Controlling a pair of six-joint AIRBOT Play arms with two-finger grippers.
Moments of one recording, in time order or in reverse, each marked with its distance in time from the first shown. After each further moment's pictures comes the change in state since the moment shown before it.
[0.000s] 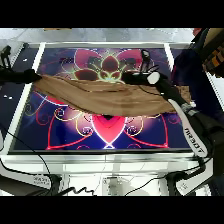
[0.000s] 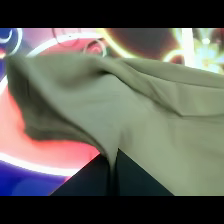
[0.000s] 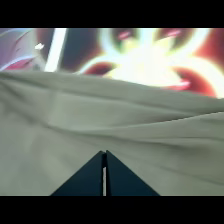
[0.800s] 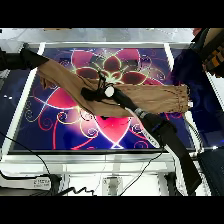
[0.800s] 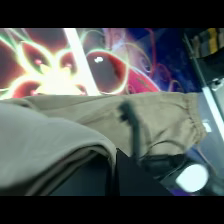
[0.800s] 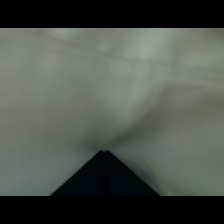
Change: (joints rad) left arm -0.064 0.127 0.019 -0.404 -0.148 -0.001; right arm 0.325 -0.475 0.448 0.277 0.031 0.198
